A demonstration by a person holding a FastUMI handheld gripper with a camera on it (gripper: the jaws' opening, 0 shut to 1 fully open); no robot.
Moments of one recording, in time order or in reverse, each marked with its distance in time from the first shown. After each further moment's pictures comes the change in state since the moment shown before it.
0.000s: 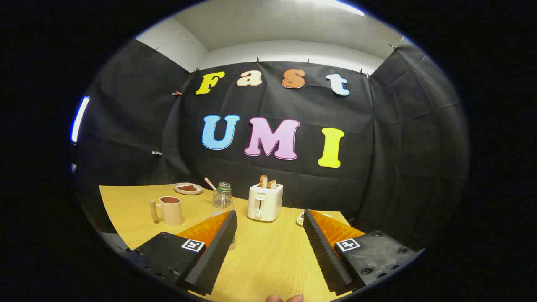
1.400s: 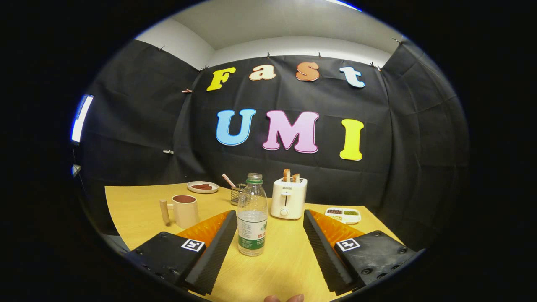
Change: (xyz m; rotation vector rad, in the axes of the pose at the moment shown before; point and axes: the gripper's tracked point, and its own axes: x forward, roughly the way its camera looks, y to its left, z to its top) arm 0.052 0.083 -0.046 0.048 0.021 0.087
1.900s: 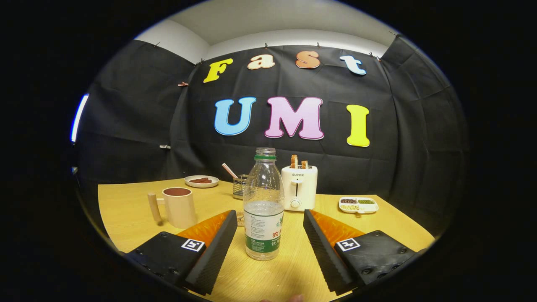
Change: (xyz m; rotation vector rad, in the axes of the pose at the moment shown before) arm 0.056 0.016 -0.047 0.021 0.036 -0.021
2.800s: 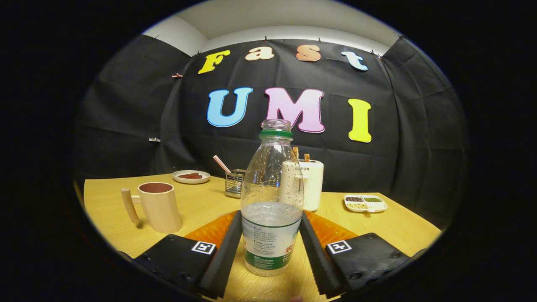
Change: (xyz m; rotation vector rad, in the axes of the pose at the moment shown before) arm 0.059 0.011 -0.027 -0.006 0.028 -0.047
